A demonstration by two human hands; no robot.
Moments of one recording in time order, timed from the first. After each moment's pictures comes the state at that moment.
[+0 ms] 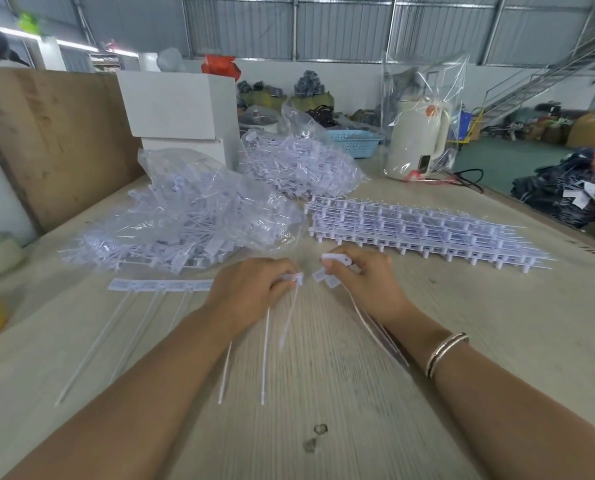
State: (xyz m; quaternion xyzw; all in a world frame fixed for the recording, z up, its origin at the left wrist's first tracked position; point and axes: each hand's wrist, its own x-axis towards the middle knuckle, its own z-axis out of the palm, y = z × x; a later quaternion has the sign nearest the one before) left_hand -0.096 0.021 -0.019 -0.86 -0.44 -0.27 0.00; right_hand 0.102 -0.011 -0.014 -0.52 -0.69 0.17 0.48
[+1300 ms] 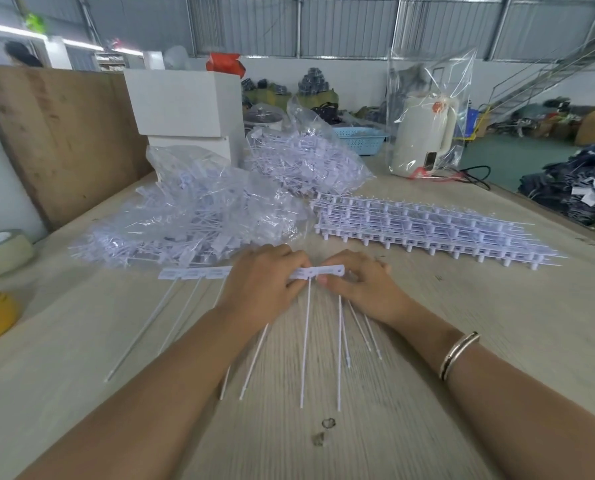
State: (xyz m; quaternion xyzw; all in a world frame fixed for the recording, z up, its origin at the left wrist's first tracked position) left_hand -0.084 0.009 -0.009 -0.86 -0.41 -0.28 0.10; right_hand 0.100 -0.009 -0.017 -0.52 -0.75 0.18 0.38
